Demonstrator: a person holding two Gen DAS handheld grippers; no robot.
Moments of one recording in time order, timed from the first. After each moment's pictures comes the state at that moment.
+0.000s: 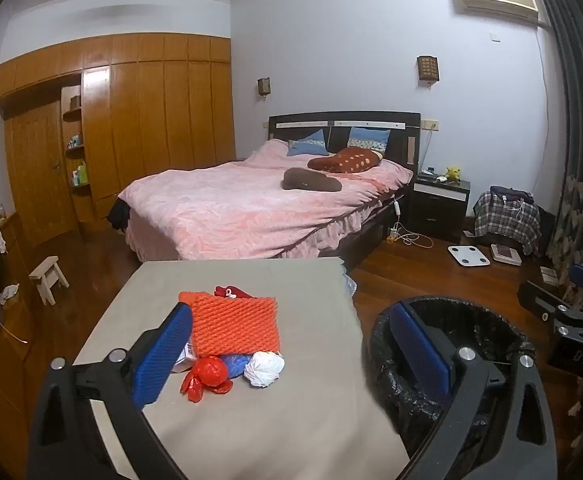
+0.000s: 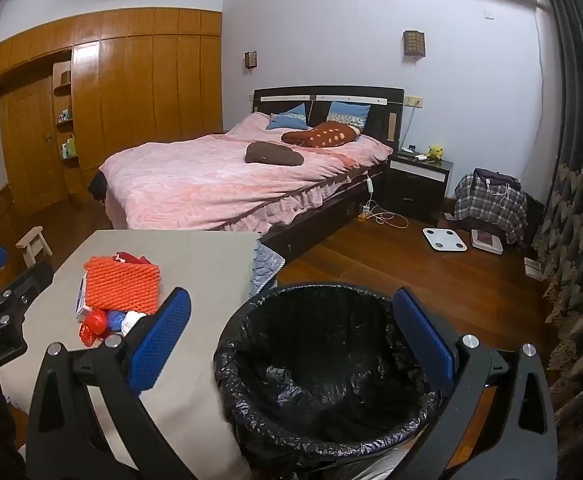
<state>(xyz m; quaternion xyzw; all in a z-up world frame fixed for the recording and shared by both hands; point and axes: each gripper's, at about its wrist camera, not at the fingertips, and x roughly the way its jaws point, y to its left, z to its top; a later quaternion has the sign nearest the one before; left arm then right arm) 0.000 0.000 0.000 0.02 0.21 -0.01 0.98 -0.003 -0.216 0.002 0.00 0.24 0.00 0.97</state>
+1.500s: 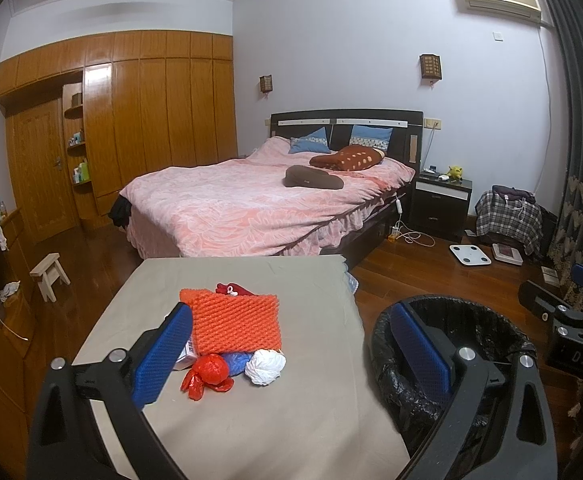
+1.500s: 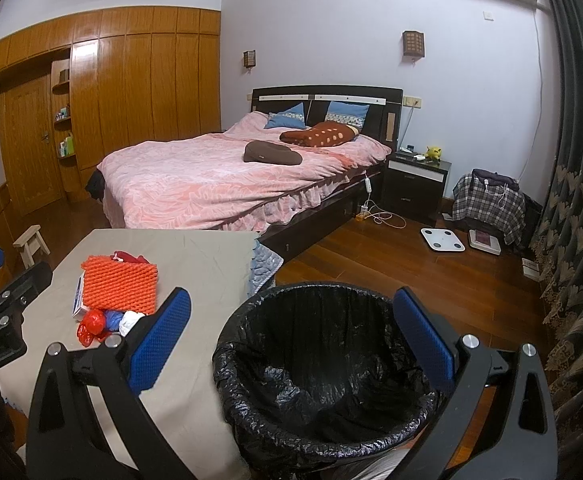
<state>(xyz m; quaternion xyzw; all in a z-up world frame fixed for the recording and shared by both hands) 0.002 0.004 0.001 0.03 0.22 -0.01 0.98 -0.002 -0.215 0.002 0.00 0.25 -0.01 0.97</state>
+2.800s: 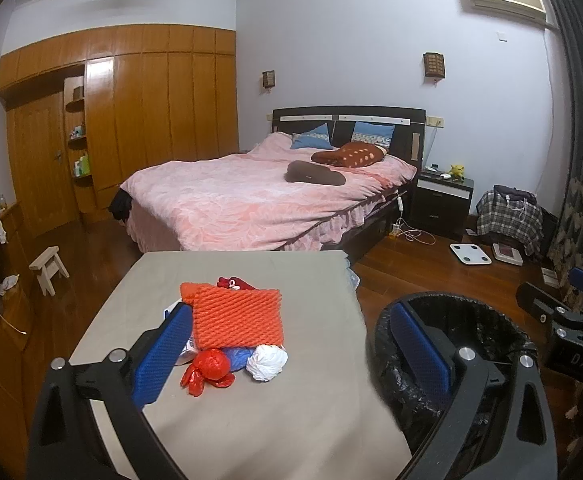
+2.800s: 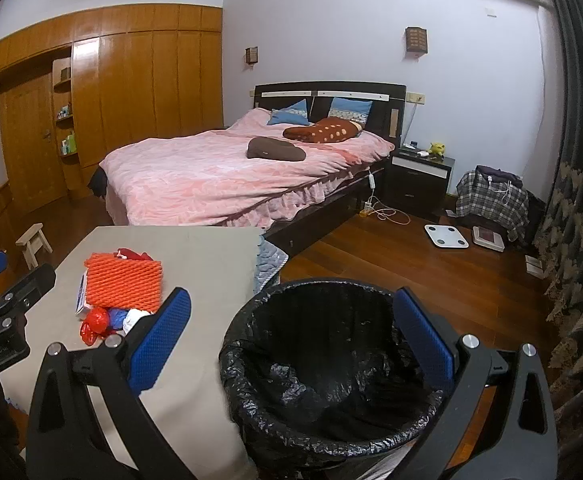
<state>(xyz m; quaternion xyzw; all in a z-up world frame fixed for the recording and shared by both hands) 0.000 0.008 -0.015 0.02 0.22 -0.01 0.97 0.003 -0.206 -0.003 0.00 0.25 0.00 0.97</state>
